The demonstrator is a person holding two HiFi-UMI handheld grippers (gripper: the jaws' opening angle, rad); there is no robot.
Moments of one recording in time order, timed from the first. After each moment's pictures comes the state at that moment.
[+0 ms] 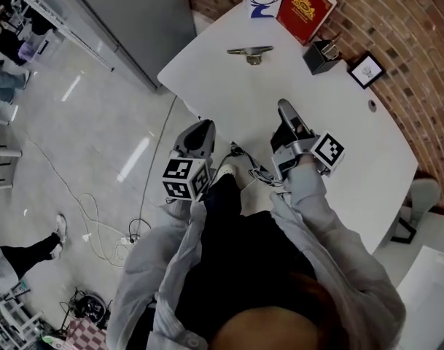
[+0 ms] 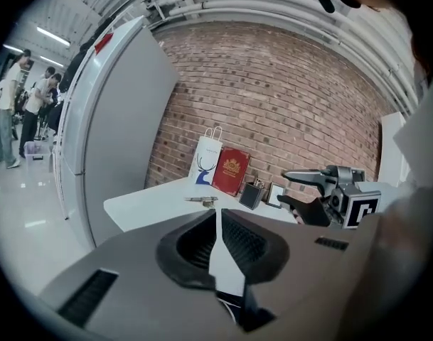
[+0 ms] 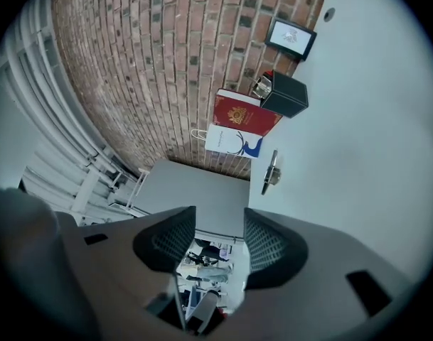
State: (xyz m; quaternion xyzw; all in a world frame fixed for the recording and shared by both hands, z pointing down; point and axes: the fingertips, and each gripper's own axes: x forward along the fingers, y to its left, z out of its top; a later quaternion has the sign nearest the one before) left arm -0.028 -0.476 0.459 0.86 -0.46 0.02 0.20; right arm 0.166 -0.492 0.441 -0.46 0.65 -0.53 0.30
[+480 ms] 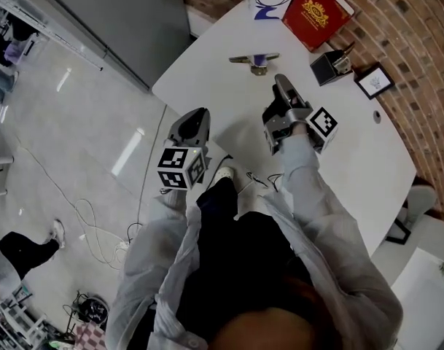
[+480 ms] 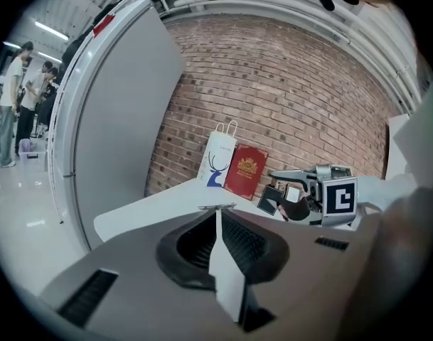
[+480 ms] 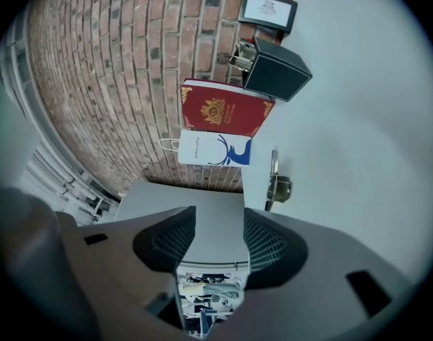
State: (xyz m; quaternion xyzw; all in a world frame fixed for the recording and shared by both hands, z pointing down) left arm -0.040 -0.579 0.484 0.86 -0.46 0.03 0.21; right arm 0.164 -0.628 0.481 -0.48 0.57 -0.57 0.35
